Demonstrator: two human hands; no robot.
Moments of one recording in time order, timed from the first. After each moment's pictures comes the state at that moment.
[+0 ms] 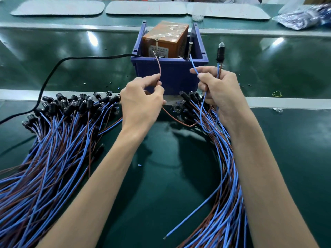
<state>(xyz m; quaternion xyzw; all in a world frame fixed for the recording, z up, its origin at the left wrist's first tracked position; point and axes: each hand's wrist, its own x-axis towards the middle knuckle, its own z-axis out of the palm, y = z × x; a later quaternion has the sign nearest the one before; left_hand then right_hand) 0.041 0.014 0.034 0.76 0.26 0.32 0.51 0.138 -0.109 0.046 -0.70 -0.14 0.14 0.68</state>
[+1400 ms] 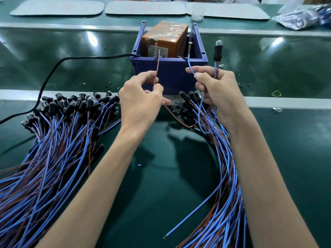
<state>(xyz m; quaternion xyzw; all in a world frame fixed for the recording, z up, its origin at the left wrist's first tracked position) 0.043 0.016 0.036 0.75 0.24 0.33 0.52 0.133 -0.108 0.050 -0.70 -0.16 0.15 0.68</state>
